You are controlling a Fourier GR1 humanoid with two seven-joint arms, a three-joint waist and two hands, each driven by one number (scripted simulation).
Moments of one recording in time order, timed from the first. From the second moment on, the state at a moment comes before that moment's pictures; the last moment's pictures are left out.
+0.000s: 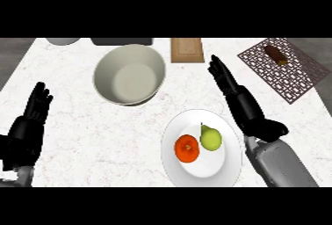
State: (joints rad) left arm -0.03 0.55 -0.21 -1.63 0.29 0.45 0.00; right arm -0.37 -0.24 0.34 -1.50 -0.19 -0.11 -0.15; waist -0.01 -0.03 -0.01
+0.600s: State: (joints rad) left arm -0.07 0.59 -0.17 -1.58 0.31 0.39 0.04; right arm -0.37 -0.53 0.40 -1.56 0.07 0.02 -0.17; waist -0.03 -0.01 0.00
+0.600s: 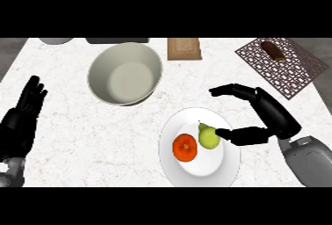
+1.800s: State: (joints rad) left arm -0.14 0.48 -0.11 -1.53 0.22 0.28 0.08; right arm -0.39 -0.59 0.41 -1.86 0.28 0.32 0.24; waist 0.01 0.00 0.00
